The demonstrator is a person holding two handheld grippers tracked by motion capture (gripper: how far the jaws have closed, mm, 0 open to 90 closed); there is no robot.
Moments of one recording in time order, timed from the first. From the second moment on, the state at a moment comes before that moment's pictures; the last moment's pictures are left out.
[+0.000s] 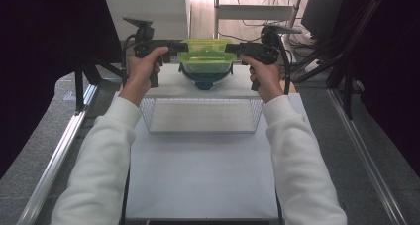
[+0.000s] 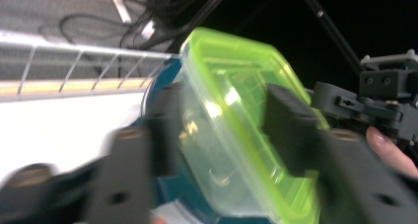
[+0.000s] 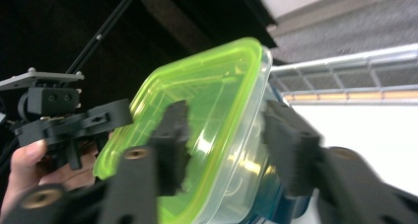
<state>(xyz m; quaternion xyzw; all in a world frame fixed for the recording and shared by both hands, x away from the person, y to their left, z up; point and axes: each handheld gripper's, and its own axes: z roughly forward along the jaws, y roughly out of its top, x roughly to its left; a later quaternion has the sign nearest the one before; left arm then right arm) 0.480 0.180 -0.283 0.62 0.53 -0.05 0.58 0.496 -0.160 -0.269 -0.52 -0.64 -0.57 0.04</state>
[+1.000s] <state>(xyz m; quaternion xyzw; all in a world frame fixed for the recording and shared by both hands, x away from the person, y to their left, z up) 0.276 0.209 -0.395 0.73 0.45 0.11 0.50 0.313 -0.233 -0.365 -0.35 -0.76 -0.54 -0.09</state>
